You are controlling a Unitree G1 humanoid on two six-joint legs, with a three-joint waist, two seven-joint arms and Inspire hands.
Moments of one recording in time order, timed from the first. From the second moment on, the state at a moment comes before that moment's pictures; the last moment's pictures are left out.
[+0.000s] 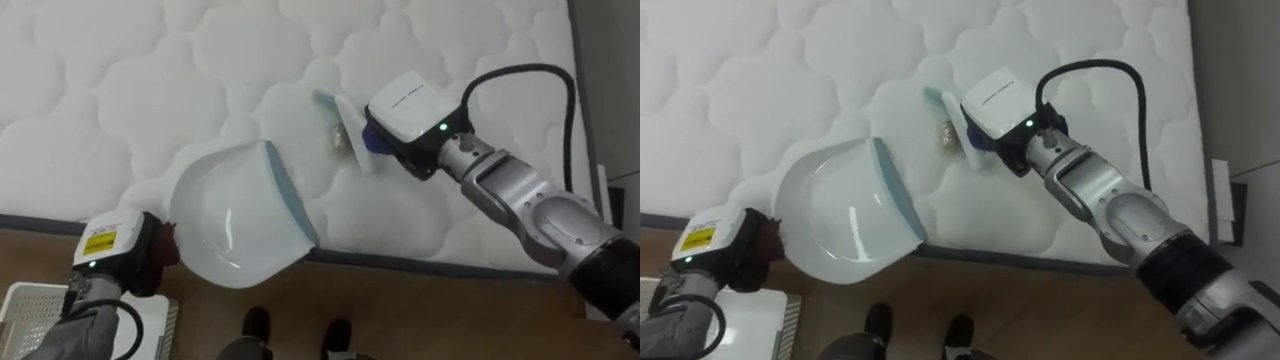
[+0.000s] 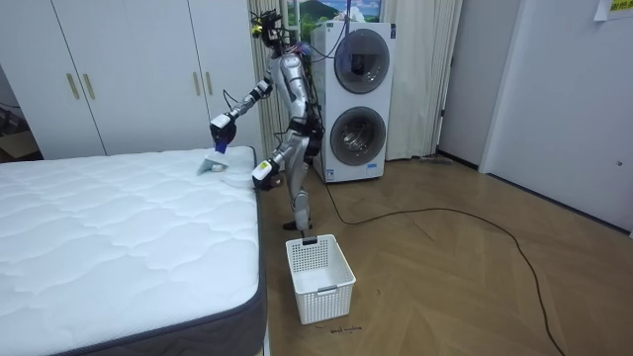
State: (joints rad) left arm -0.20 0.57 -0.47 0.95 0.60 -0.15 0.48; right arm -0.55 -0.66 0.69 0.33 -1.02 -0.05 -0.08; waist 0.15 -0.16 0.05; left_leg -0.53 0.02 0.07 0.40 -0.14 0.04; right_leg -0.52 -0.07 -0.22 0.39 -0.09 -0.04
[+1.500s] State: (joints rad) left arm -0.20 0.54 -0.47 1.04 0.60 -0.17 0.45; right arm -0.49 -0.57 0.69 0.13 -0.60 -0.14 0.16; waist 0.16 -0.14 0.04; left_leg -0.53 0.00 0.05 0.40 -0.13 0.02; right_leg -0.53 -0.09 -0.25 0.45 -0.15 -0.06
